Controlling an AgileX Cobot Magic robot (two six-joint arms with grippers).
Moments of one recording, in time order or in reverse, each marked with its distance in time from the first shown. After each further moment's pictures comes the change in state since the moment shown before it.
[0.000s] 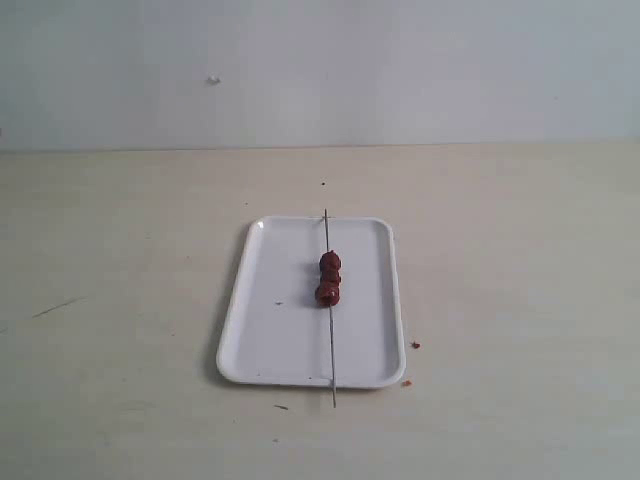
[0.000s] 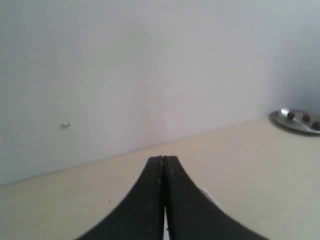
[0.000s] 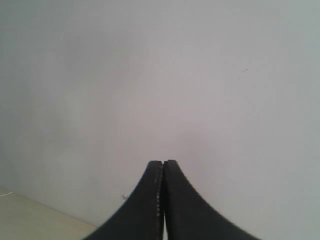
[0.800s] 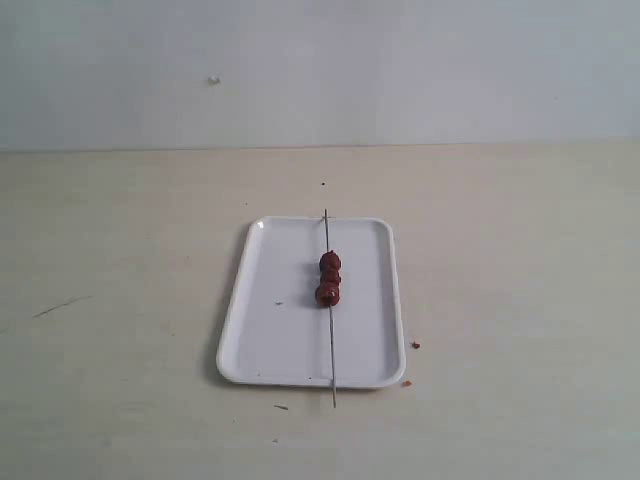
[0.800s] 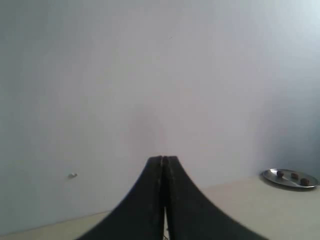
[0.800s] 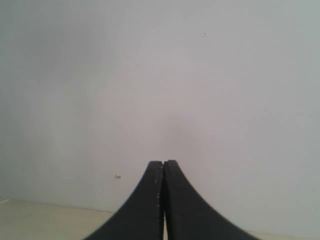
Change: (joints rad) left arm -0.004 -0.566 0.270 0.004 0.015 0.037; right arm 0.000 -0.337 0.130 0.031 0.276 0.144
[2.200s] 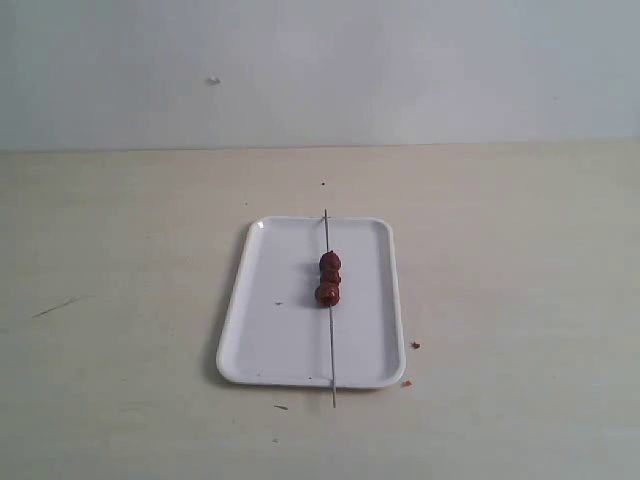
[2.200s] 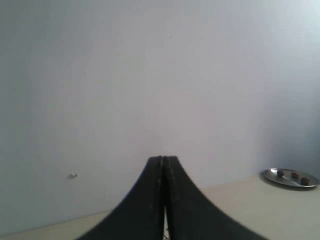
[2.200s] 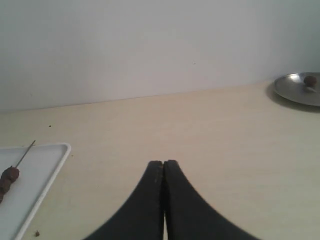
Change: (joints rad) left arm 0.000 -0.002 0.000 0.000 0.002 0.003; right arm -0.310 -0.164 0.218 0.429 0.359 -0.411
